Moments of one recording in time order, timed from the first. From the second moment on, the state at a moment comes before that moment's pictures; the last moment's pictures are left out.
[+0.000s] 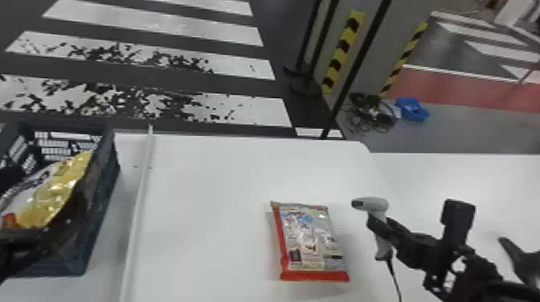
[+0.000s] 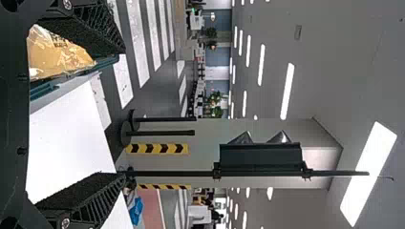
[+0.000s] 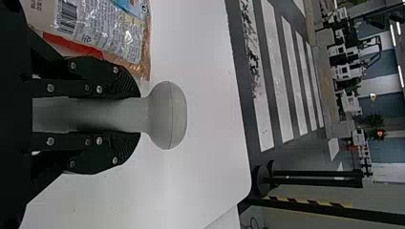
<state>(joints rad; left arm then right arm) 0.42 0.62 -0.14 -1.91 0.48 -0.27 -0.18 0.36 -0.33 -0.46 -1.82 -0.42 0.61 0.34</state>
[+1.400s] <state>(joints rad) 0.41 0.61 -0.14 -1.89 0.48 -0.27 -0.19 0.22 -0.38 -0.35 -1.43 -0.41 0.35 0.41</state>
